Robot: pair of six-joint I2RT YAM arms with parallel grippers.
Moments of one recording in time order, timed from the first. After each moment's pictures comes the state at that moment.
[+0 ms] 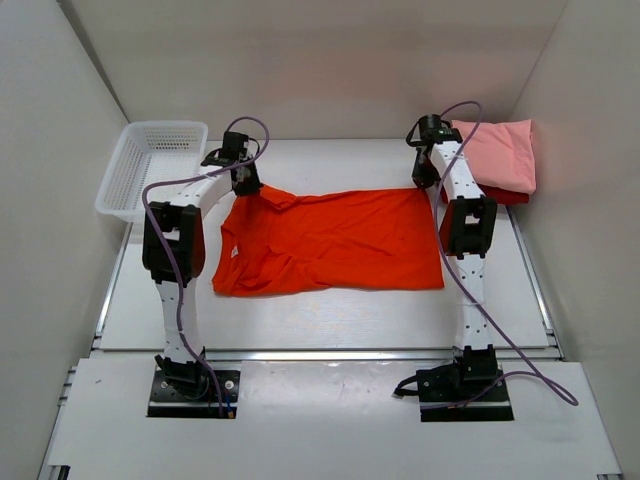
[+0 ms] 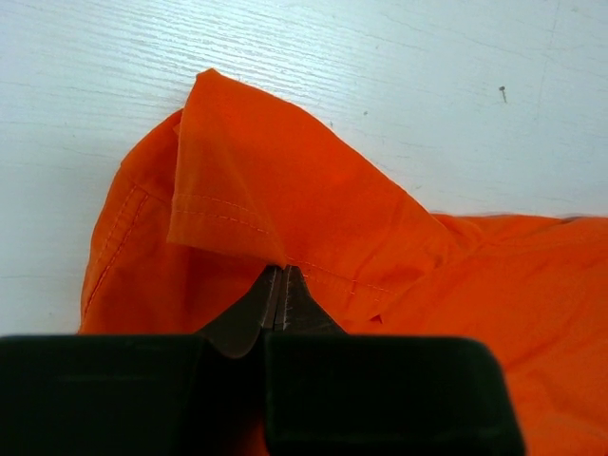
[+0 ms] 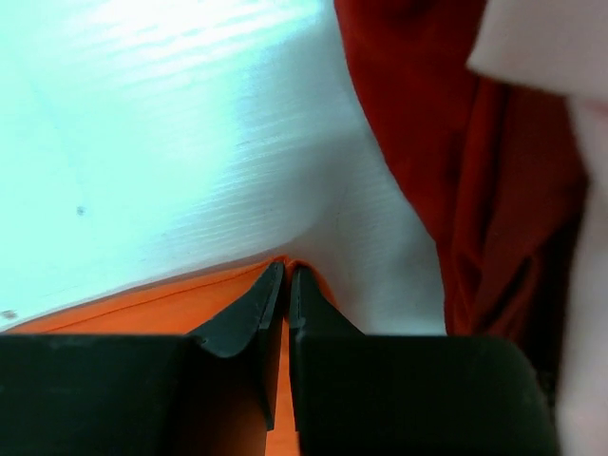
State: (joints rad) left arm -0.19 2.11 1.69 -0.45 -0.01 -0.41; right arm 0.06 2.65 2.57 -1.07 0.15 0.31
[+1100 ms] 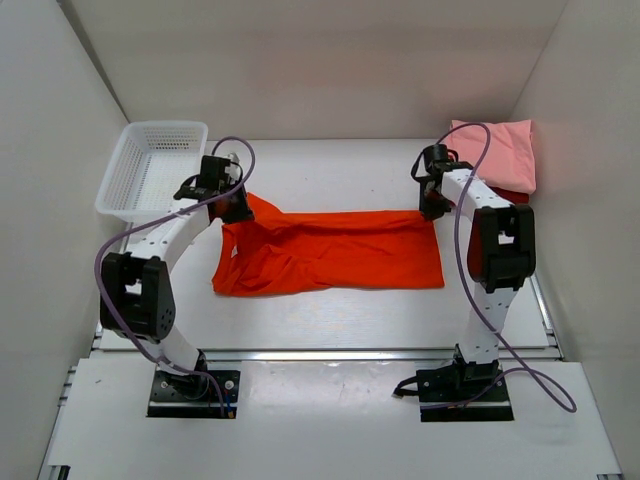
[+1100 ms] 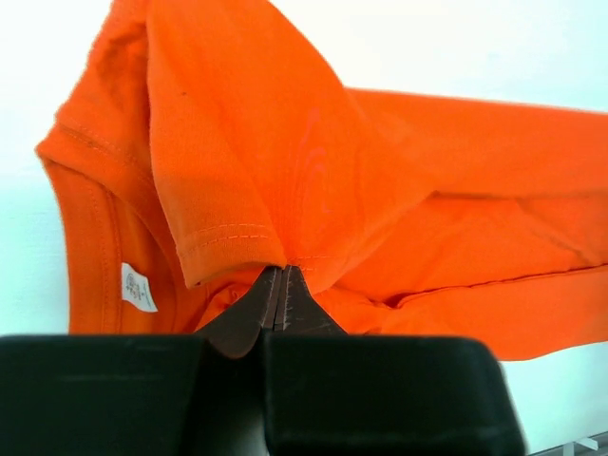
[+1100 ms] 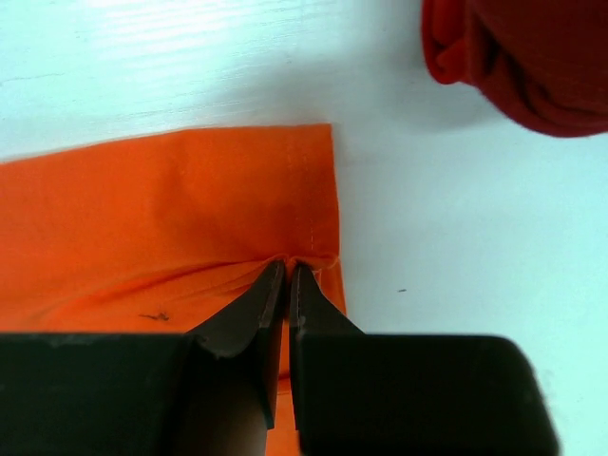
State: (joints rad) left arm -0.19 1.63 1.23 -0.48 0.11 -0.40; right arm 0.10 2.01 1.56 -0.70 0.17 0.16
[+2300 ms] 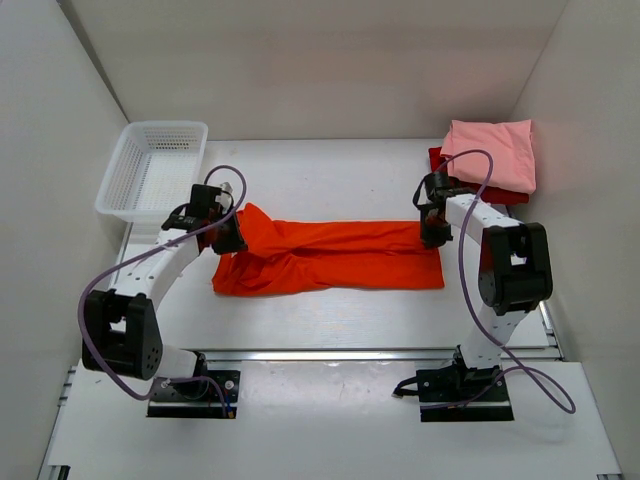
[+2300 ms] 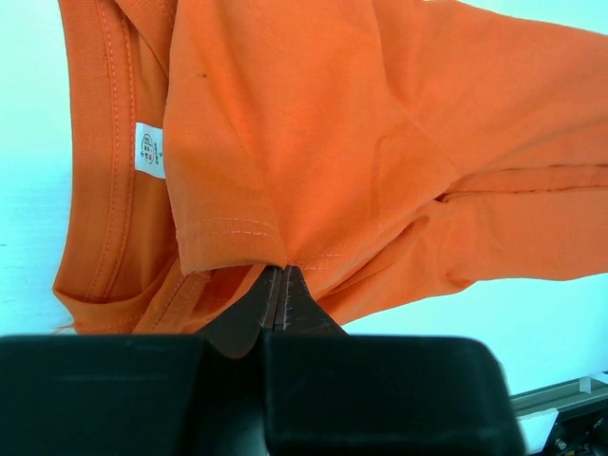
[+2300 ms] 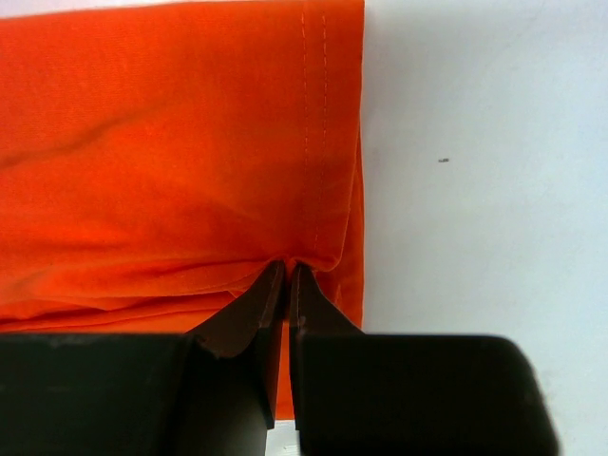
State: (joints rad) left arm -0.17 1.40 0.97 -0.53 0.16 -0.40; right arm 0.12 1.80 1.22 -0.63 0.12 0.17
